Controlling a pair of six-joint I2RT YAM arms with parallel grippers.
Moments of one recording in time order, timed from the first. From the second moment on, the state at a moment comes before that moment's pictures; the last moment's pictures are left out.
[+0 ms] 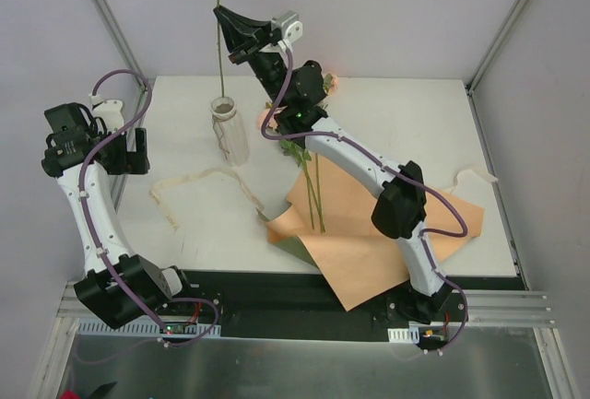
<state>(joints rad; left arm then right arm) 0.53 1.21 1.34 -1.02 0.33 0.40 0.88 2.18 2.22 0.81 0.00 0.05</state>
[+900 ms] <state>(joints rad) 0.53 1.21 1.34 -1.05 0.36 0.41 0.91 2.10 1.65 0.71 0.04 0.07</state>
